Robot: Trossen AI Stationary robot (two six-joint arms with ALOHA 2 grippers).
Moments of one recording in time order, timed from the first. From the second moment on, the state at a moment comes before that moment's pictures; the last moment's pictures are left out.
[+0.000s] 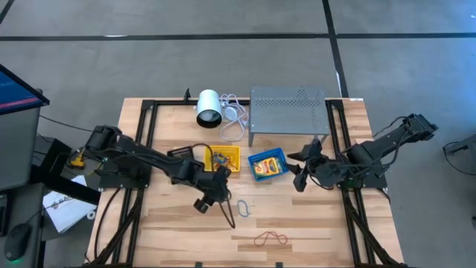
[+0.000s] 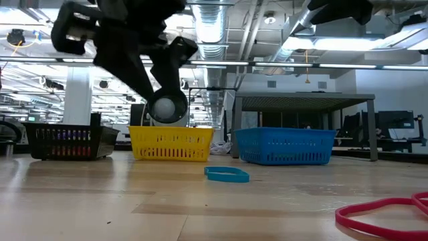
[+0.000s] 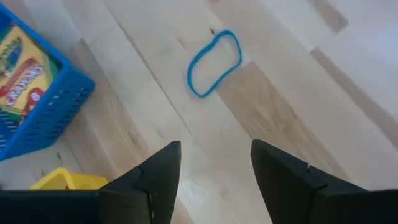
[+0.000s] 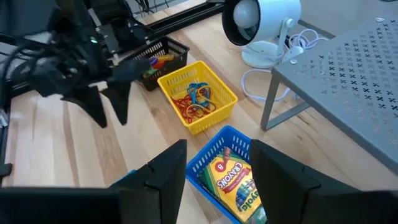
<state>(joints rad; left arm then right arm) -0.27 1.63 1.05 -0.42 -0.03 0.40 0.50 1.06 0.96 -0.65 0.76 0.73</state>
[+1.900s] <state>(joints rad) -0.29 1.94 1.09 -0.07 0.00 0.65 0.54 1.20 0.96 -0.48 0.70 0.76</state>
